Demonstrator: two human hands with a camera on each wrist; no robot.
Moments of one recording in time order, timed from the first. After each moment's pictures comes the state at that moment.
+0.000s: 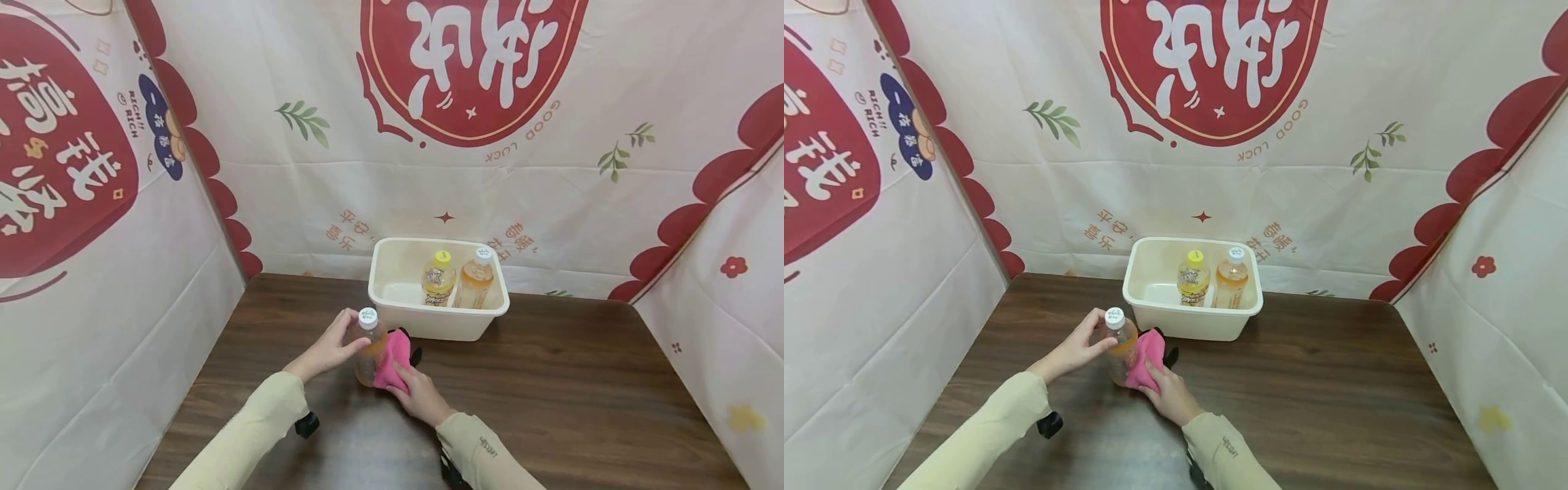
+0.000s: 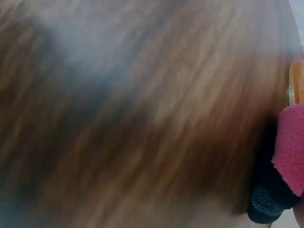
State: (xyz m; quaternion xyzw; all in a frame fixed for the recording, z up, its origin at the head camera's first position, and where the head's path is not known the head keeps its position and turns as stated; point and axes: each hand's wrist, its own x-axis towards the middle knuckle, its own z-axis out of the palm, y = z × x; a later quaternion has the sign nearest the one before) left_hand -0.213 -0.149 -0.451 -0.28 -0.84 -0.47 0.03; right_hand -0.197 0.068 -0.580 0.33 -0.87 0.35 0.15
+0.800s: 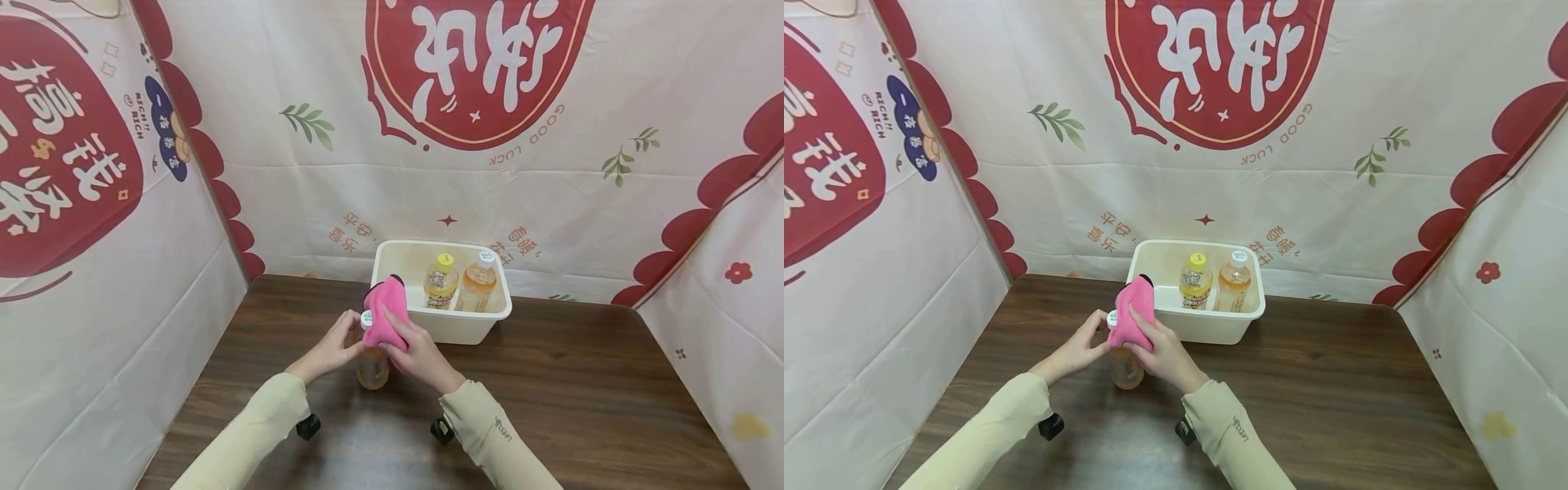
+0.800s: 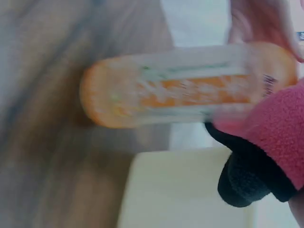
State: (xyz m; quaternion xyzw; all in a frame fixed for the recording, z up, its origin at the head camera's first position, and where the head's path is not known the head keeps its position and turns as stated) left_hand -0.221 -0.153 -0.462 -0.29 -0.84 -0.47 0.03; right_hand -0.224 0.055 -0.466 0.39 -0.80 0.41 0.19
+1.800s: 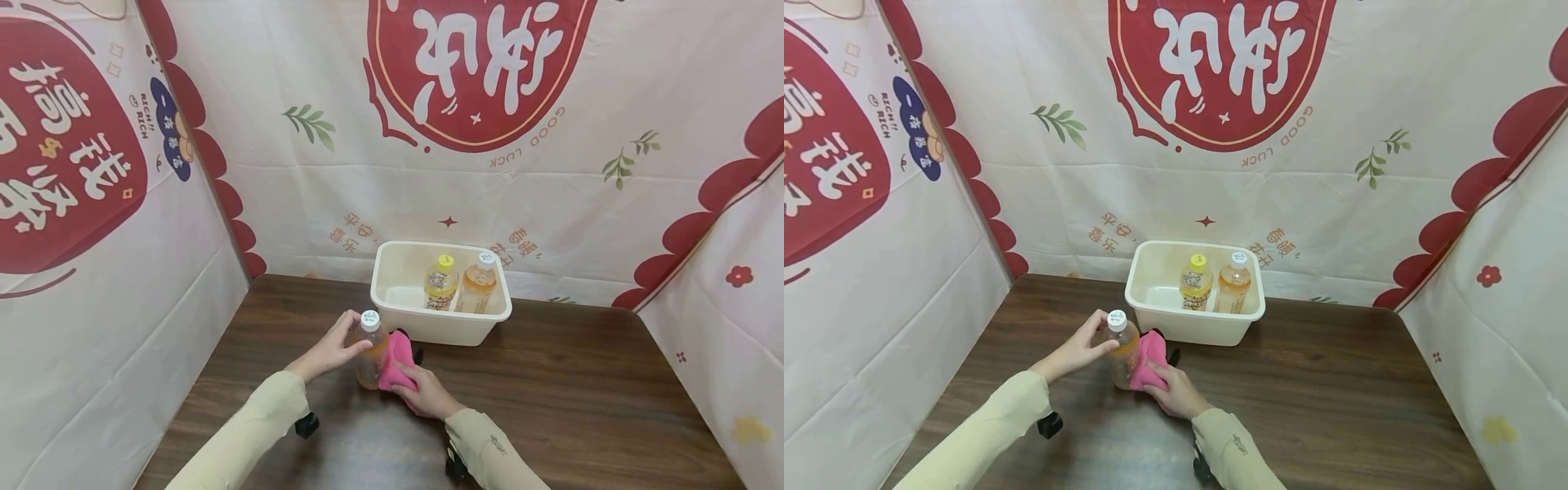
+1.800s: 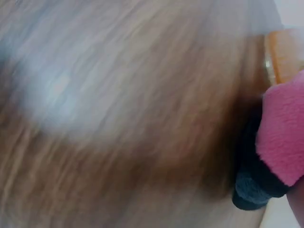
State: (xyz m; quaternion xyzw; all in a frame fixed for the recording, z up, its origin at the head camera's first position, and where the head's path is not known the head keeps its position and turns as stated) left_hand -0.219 -0.152 -0.461 -0.27 -0.84 -0.47 0.02; right_hand -0.213 0.082 -0.570 0.35 -0.84 0.40 0.08
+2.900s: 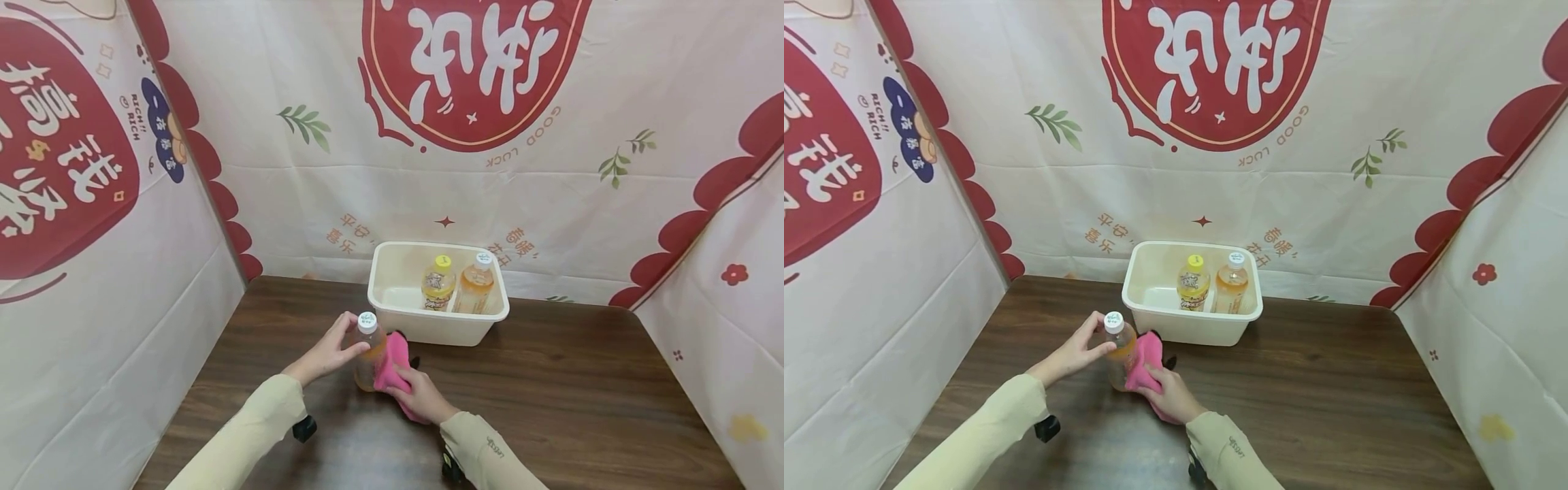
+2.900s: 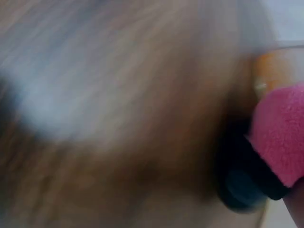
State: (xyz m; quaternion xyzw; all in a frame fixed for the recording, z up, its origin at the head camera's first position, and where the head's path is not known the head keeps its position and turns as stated) left_hand -0.219 -0.152 -0.463 -0.28 -0.83 -0.48 0.03; right_hand -0.206 0.073 -0.560 0.33 -0.84 0.42 0.08
